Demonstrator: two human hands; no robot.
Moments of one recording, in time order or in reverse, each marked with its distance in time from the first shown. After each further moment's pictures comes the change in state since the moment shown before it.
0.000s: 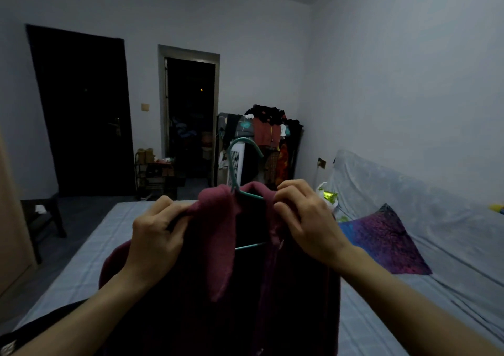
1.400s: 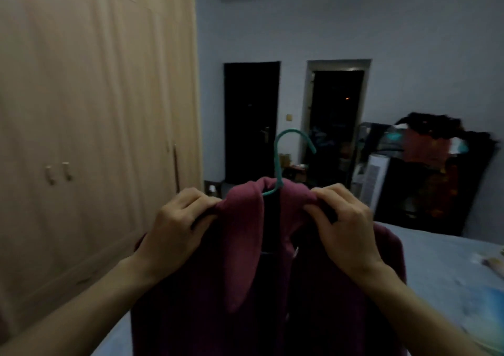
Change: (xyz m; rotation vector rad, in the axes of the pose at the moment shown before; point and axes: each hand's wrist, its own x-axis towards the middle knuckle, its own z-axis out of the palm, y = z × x) left_hand -0.044 0.070 -0.122 0.595 0.006 -0.006; right_hand 0.036 -0.050 0.056 0.490 0.161 -0.249
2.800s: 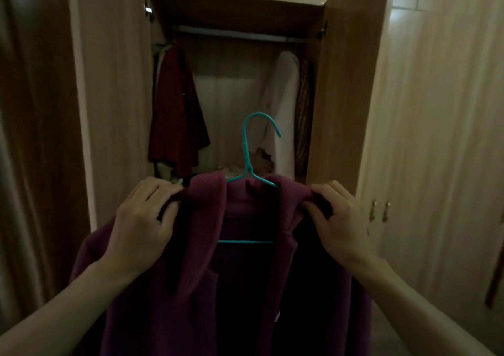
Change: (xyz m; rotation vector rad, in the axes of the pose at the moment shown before) left_hand -0.311 -0.170 -0.590 1.237 0.222 -0.576; right_hand 0.079 -0.572 0.490 0.983 -0.212 -0.441
